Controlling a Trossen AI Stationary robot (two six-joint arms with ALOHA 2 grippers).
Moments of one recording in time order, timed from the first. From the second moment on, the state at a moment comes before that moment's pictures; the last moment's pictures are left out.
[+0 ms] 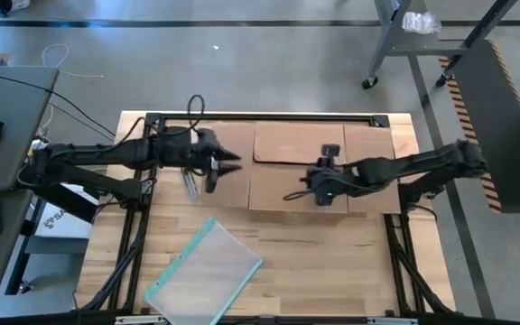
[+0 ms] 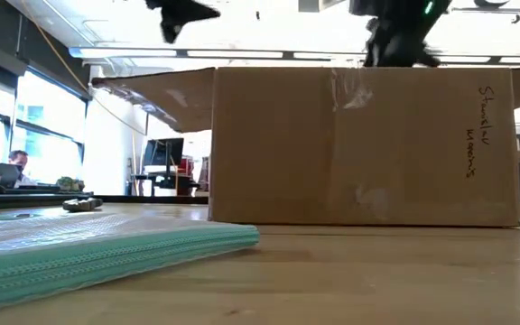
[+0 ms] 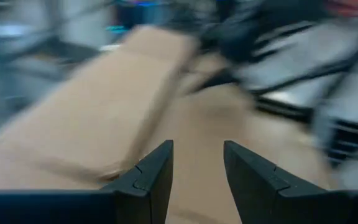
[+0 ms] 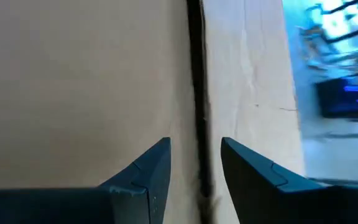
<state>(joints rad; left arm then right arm) 0.11 1.10 0.93 -0.14 0.07 -0.21 0.14 1.37 1.08 -0.80 0.69 -0.14</state>
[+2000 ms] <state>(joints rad) 0.00 1.52 0.93 -0.05 -0.11 -0.29 -0.68 1.39 1.09 -0.61 0.20 -0.04</state>
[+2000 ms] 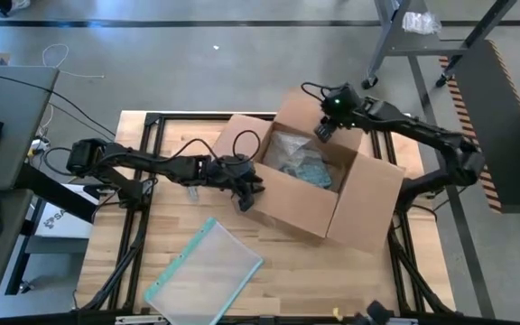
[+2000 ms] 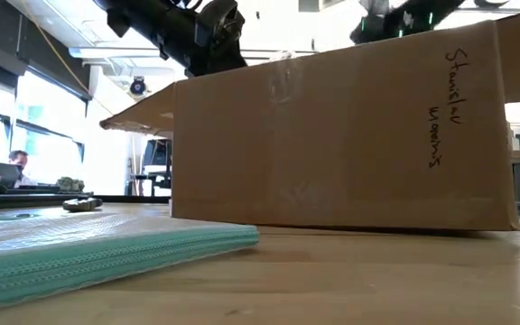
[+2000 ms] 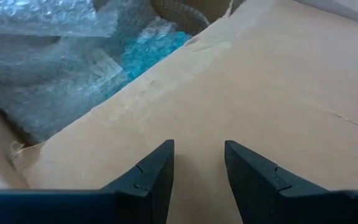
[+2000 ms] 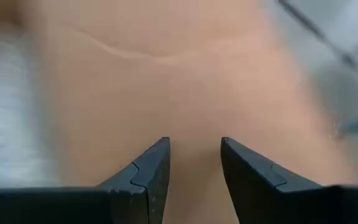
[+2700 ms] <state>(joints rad) -0.02 1.47 0.93 0.29 -0.27 -0.20 -0.50 1.55 1.56 -0.66 0.10 -0.30</state>
